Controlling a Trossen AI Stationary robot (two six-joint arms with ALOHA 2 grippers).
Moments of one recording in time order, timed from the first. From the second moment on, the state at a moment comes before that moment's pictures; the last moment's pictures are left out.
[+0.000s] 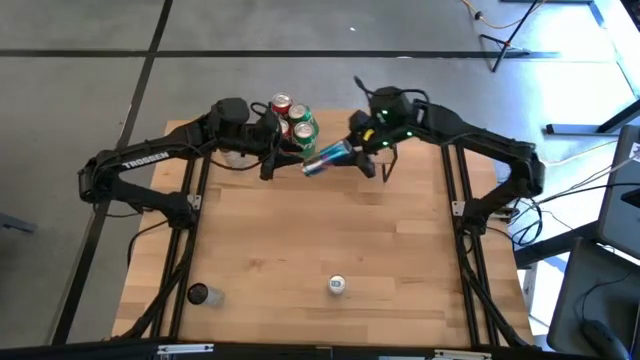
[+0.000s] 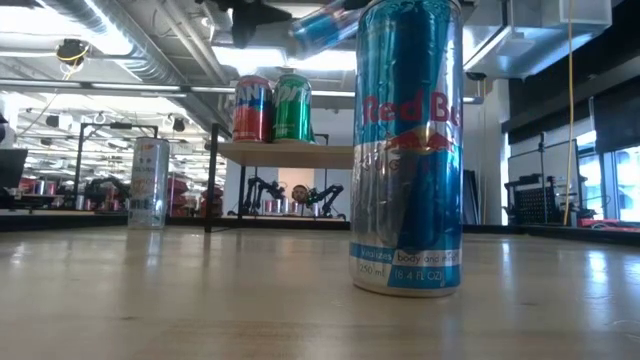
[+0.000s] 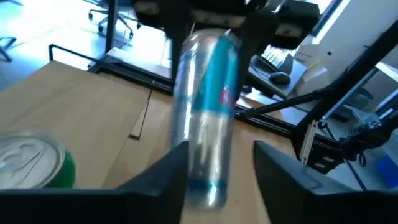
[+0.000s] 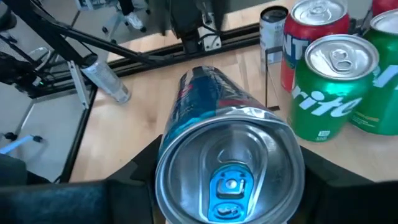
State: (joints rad) left arm 0.40 1.19 1.15 -0.27 0.39 -0.25; right arm -0.34 1.55 1.63 -0.70 -0.43 0.02
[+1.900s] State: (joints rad) left arm 0.37 1.04 1.19 -0.46 0.27 -0.22; right arm -0.28 1.53 1.57 -1.16 -0.29 -0.10
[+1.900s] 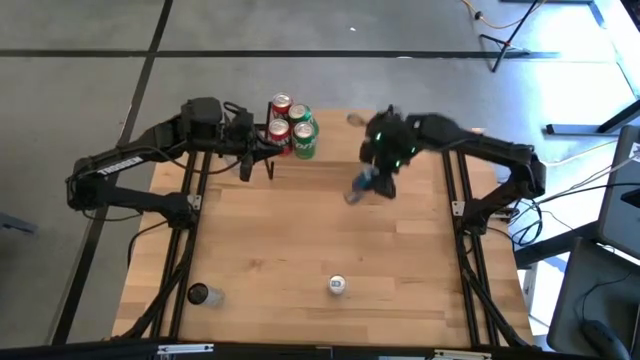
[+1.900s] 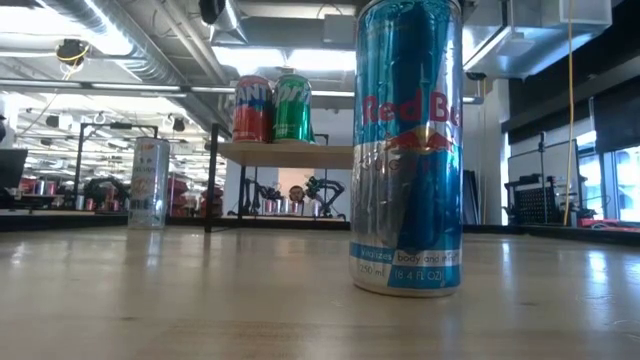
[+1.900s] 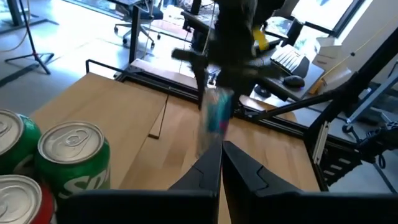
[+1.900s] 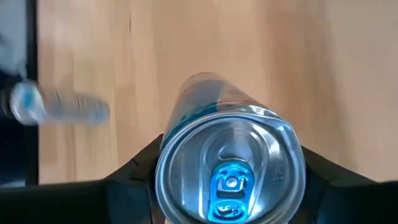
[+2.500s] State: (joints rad) left arm 0.37 1.04 1.19 -0.46 0.27 -0.22; right arm -0.18 1.52 1.10 -0.87 -0.09 0.03
